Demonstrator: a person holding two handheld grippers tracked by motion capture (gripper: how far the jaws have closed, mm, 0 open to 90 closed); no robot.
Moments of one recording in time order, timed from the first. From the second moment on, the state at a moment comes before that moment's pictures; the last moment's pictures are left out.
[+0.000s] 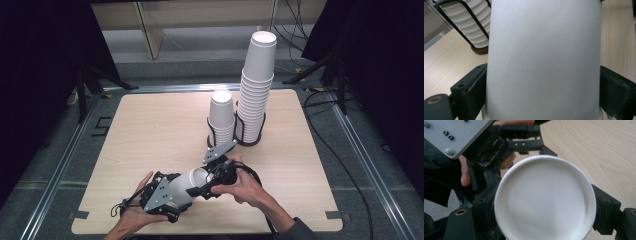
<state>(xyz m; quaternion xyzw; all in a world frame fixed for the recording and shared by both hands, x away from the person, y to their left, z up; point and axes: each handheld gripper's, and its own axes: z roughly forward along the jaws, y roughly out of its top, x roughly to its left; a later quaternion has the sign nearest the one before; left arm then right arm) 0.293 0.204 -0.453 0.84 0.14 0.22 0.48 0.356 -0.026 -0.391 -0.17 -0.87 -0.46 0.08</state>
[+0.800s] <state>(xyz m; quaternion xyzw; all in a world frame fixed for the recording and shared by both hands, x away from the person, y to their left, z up) 0.294 0.213 -0.445 0.74 0.18 0.21 0.61 0.363 -0.046 -0.374 -0.20 -0.80 -0.55 0.15</state>
